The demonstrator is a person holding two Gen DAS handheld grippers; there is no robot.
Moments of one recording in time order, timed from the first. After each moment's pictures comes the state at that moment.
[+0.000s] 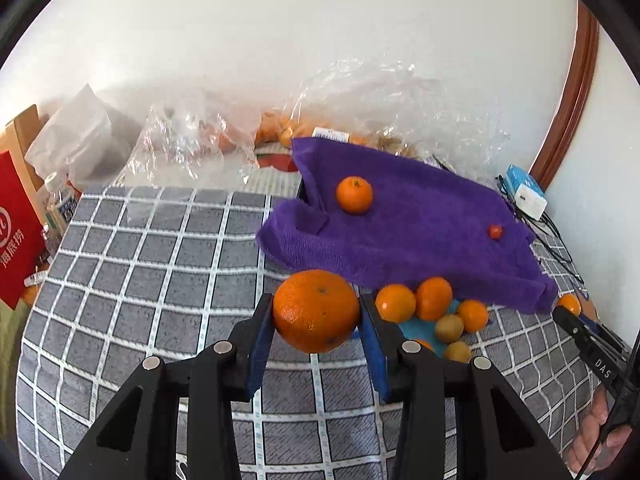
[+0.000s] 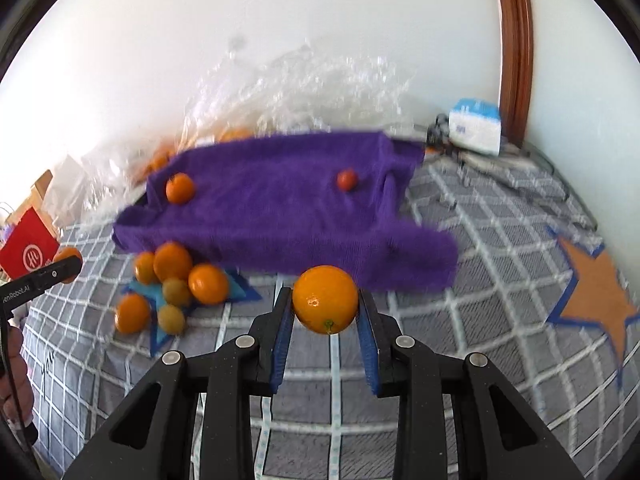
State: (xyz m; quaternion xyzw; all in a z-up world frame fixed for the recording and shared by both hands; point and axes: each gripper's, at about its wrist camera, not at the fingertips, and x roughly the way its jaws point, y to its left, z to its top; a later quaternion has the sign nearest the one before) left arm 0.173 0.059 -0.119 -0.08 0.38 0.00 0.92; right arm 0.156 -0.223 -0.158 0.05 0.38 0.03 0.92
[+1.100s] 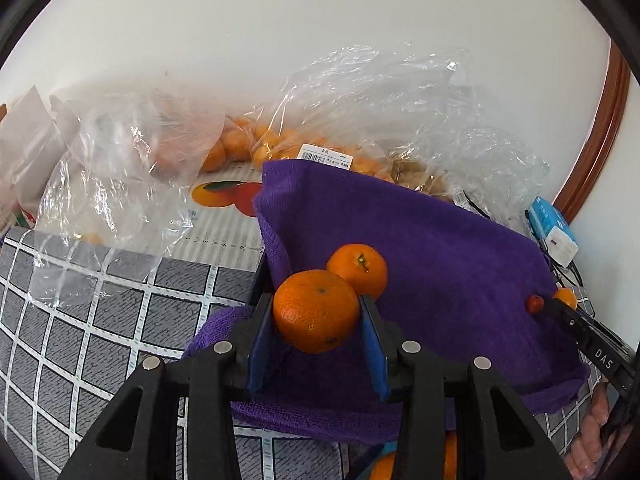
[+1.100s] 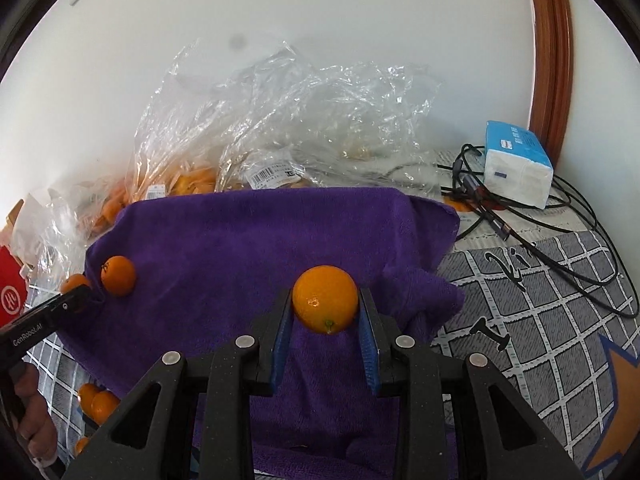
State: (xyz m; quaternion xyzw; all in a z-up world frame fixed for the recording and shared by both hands) left arm 0.295 0.045 -0.155 -0.11 0.37 0.00 0.92; right arm 0.300 -0.234 -0.174 0.05 0.38 0.02 0.92
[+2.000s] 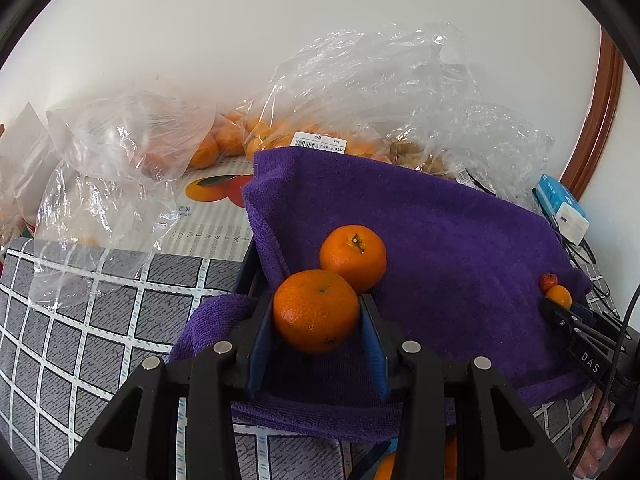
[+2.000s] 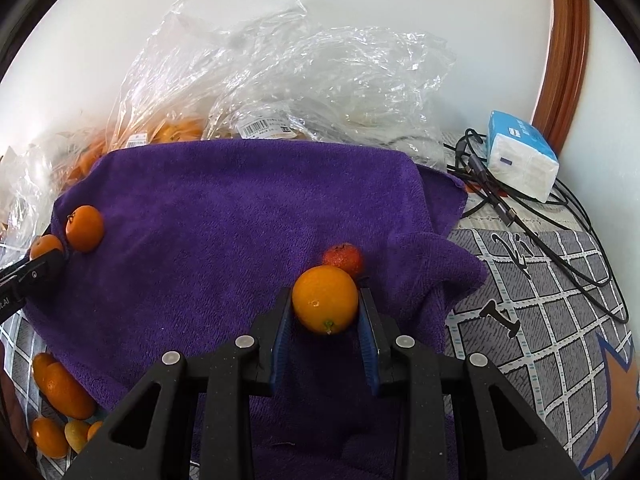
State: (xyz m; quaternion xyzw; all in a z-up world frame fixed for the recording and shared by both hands) left arm 0.300 0.031 -0.166 -0.07 0.38 0.01 0.92; right arm 0.308 -0.219 -0.199 -0.01 0.42 0.00 0.91
